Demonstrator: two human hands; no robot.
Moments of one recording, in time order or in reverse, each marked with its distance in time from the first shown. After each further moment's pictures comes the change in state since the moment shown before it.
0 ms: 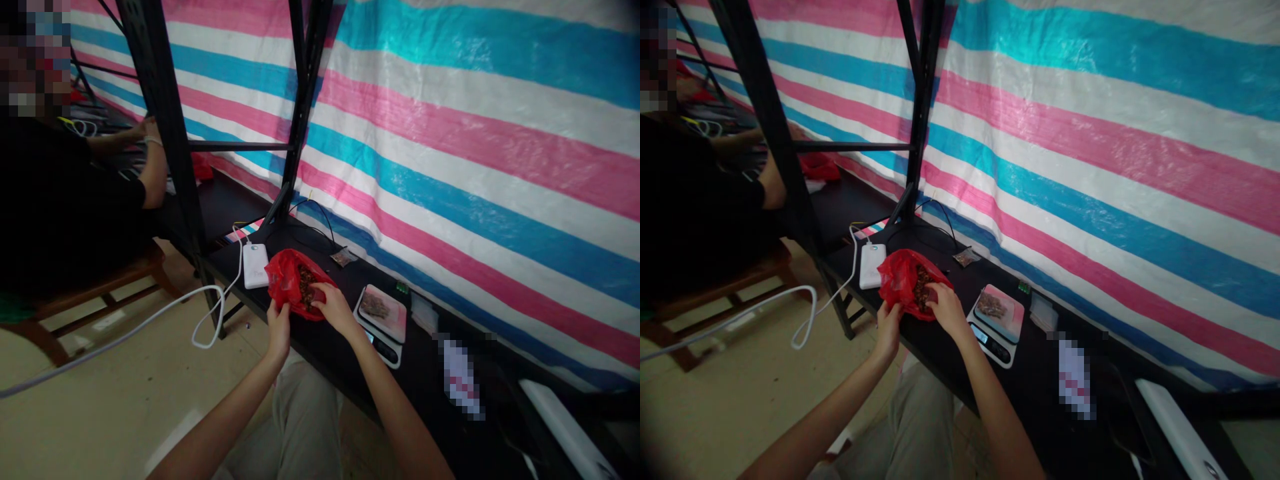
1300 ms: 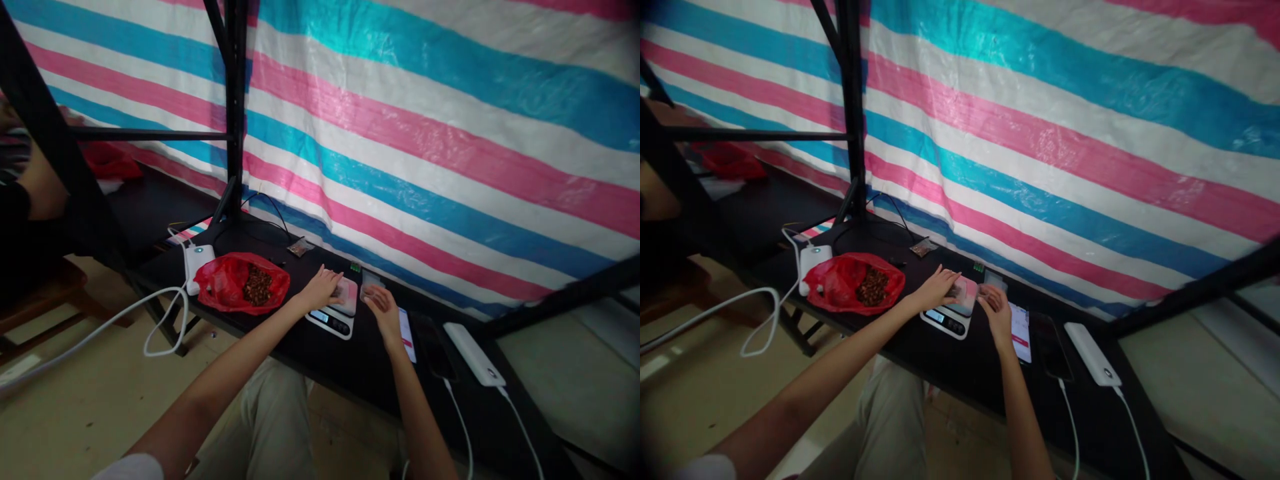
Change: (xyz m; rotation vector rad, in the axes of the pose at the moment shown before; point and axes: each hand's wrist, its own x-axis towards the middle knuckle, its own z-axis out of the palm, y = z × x) left_hand -0.029 -0.021 0.165 1.152 -1.298 1.055; right_hand -0.142 0.122 -0.100 0.594 0.759 0.328
